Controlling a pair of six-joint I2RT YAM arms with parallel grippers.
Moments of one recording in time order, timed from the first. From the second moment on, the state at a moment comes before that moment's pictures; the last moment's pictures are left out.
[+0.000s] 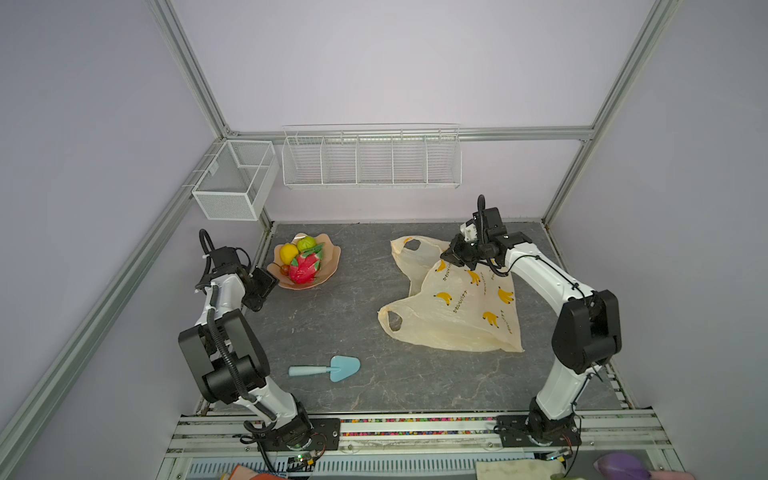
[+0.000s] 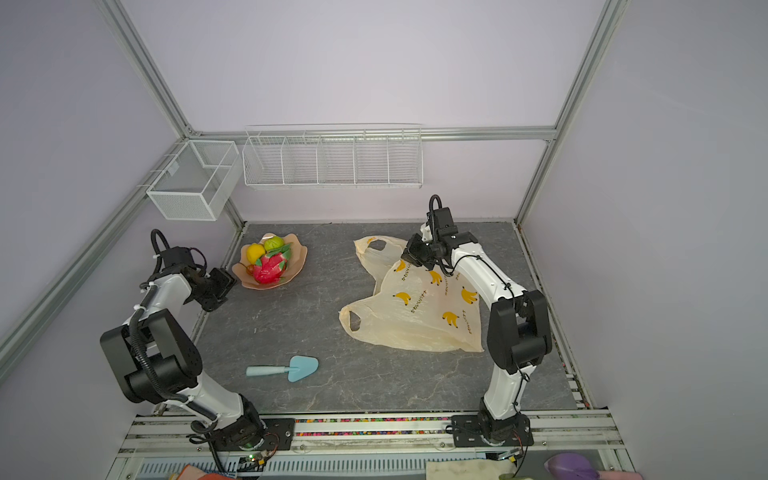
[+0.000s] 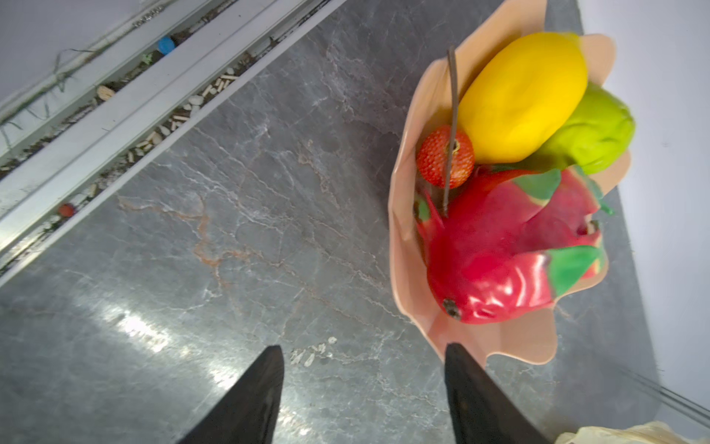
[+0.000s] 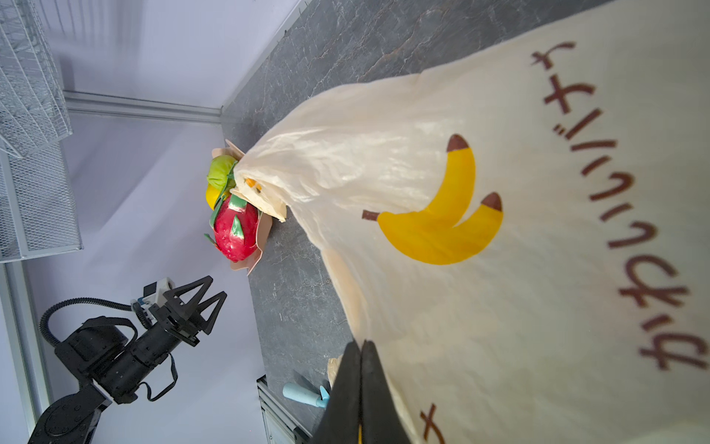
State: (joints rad) left arm 0.42 1.66 1.22 -0.63 0.33 -0.51; right arm 0.33 1.81 1.54 -0.61 -0.48 0.81
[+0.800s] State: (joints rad) left arm 0.43 1.89 1.21 -0.37 0.45 -0.73; right arm 0.33 1.81 1.54 -0.61 -0.48 0.81
